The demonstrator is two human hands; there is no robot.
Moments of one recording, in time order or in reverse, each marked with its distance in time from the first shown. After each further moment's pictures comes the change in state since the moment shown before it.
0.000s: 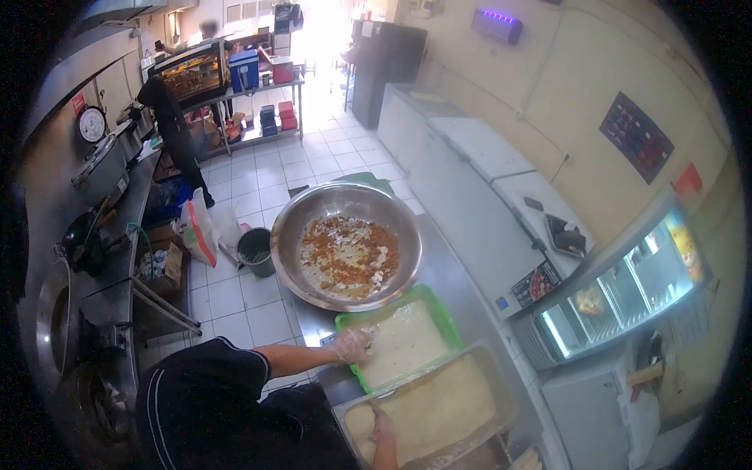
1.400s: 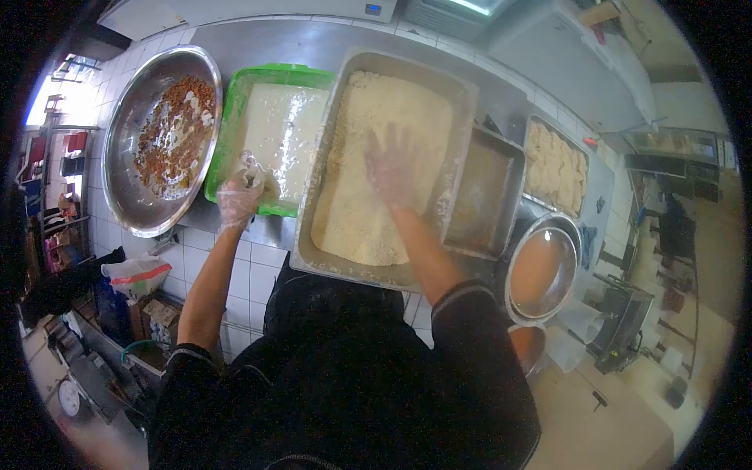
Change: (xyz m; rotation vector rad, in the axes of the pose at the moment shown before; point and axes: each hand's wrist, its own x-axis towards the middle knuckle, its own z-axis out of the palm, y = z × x) left_hand 0.011 0.004 0.013 -0.012 0.067 0.082; right_hand -0.054 -0.071 -0.077 -1.436 1.417 -0.842
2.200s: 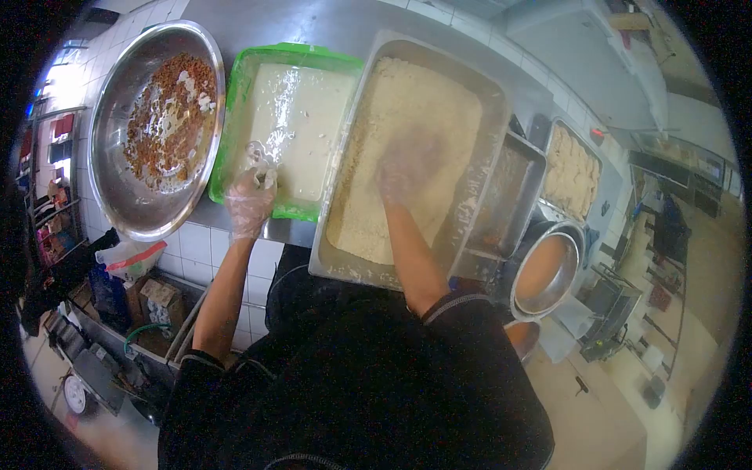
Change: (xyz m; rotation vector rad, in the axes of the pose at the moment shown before) left_hand 0.010 -0.003 -0.001 -0.020 0.058 0.041; right_hand 0.020 -0.051 0.024 -0.033 -0.211 0.609
